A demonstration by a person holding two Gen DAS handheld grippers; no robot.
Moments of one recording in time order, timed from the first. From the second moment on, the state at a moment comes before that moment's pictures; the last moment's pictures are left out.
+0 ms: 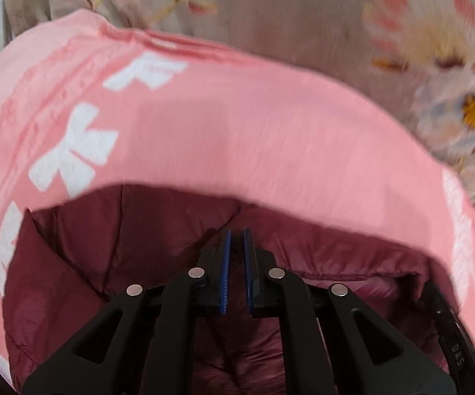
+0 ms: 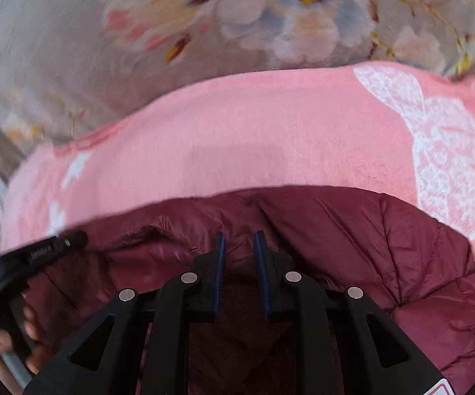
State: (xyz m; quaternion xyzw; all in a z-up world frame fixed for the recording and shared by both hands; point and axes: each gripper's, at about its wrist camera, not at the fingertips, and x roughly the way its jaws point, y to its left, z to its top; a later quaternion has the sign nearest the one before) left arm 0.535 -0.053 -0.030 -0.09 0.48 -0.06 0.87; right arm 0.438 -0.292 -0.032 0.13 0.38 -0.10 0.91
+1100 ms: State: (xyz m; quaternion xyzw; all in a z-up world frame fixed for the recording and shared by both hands) left arm 0.508 -0.071 -0.057 0.00 0.41 -0.03 0.91; right arm 0.434 -0.285 -0.055 0.07 0.40 -0.13 0.91
